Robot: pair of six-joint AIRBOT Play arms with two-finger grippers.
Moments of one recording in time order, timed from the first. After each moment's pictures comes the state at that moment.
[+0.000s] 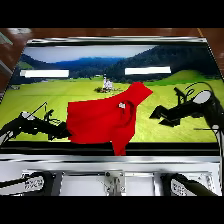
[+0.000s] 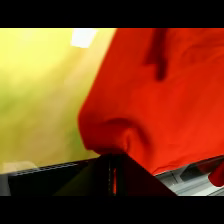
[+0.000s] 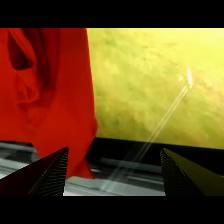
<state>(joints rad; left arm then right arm) 0.17 -1.39 0.63 0.90 -1.04 -1.33 -0.11 -1.23 0.92 -1.03 1.31 1.51</state>
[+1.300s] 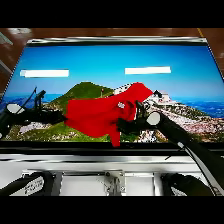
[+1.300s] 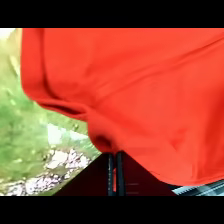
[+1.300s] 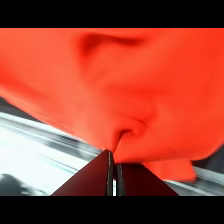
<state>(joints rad) 0.14 -1.18 0.75 0.85 -1.01 -1.15 0.48 -1.21 0.75 -0.78 0.81 1.74</state>
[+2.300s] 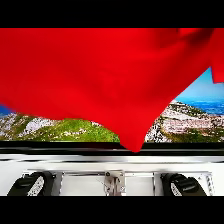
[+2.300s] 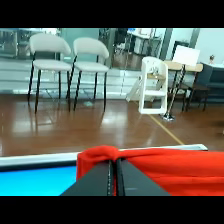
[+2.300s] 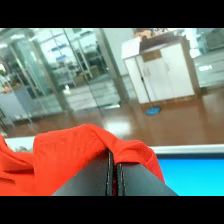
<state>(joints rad) 0.14 -0.67 1.70 0.98 -1.00 -1.39 0.19 -0.59 1.48 -1.19 0.78 1.67</state>
